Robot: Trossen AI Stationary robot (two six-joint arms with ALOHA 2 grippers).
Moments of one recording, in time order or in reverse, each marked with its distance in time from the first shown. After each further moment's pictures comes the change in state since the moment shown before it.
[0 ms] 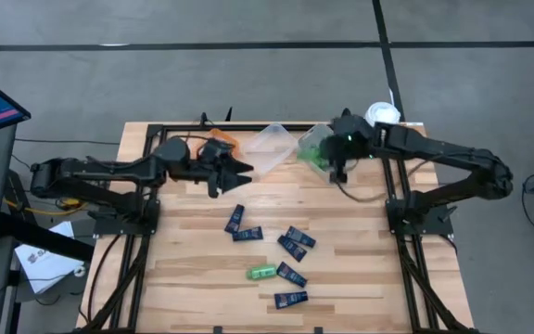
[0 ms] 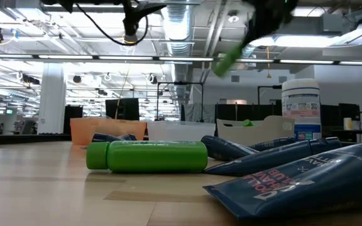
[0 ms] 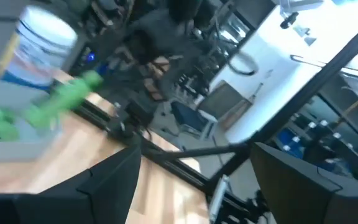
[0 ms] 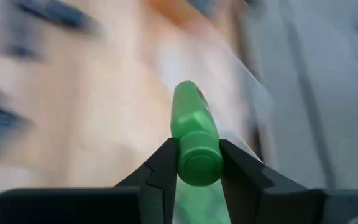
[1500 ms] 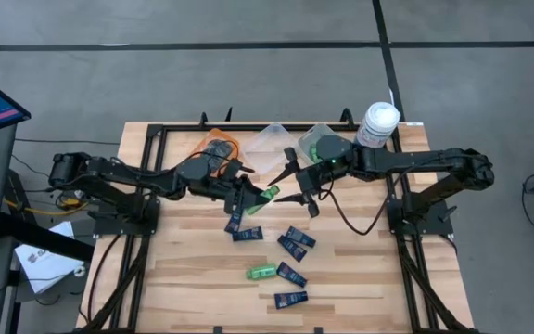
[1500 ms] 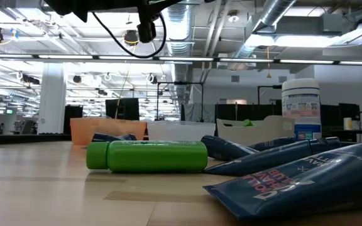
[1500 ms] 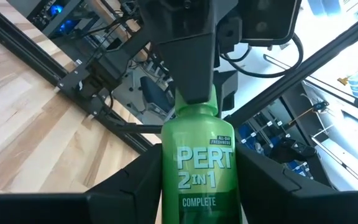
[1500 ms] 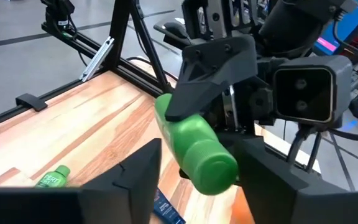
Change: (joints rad) left arm -0.135 0.225 0.001 0.235 0.006 -0.212; right arm 0.235 0.192 0.001 0.671 -0.433 -0.077
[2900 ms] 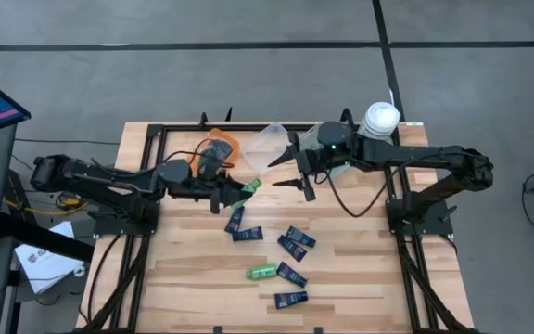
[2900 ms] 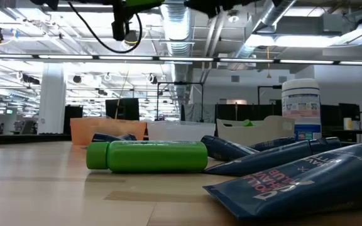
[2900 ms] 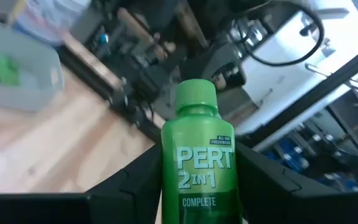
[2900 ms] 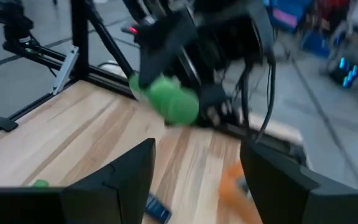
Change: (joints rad) left arm -0.045 -0.233 -0.081 -0.223 -0.212 0.082; right arm -0.107 0.001 0.000 0.025 -0.010 0.128
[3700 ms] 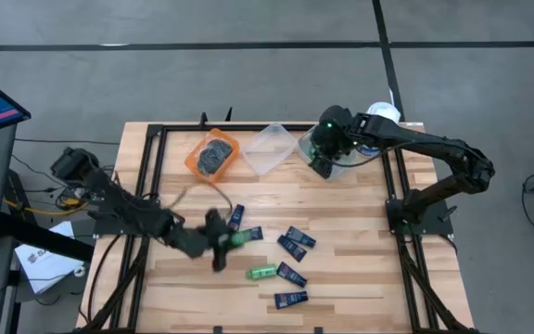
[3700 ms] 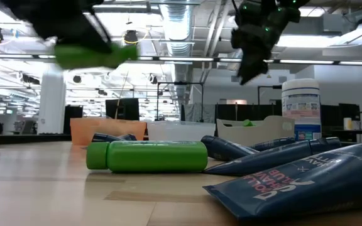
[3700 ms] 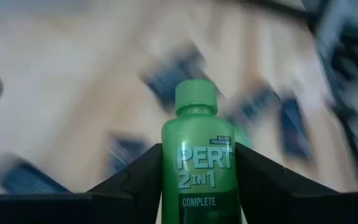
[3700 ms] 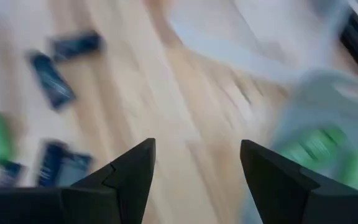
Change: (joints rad) left arm -0.488 0.240 -0.002 -0.363 -0.530 0.177; right arm -0.317 0.000 0.000 -0.712 0.143 0.381
